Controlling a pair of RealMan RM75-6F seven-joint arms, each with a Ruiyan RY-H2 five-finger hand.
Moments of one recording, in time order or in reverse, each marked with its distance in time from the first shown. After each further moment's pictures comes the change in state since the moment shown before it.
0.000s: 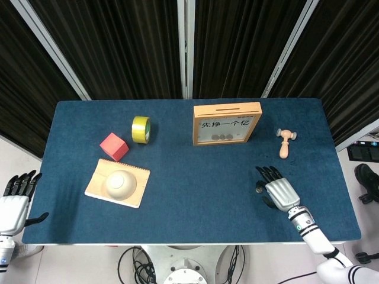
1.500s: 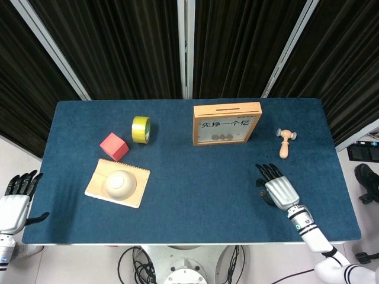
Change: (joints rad) left arm -0.010 -0.015 0.003 0.043 0.003 -0.014 -0.038; right arm -0.007 -0.051 0.005 0.089 -0.031 0.055 0.026
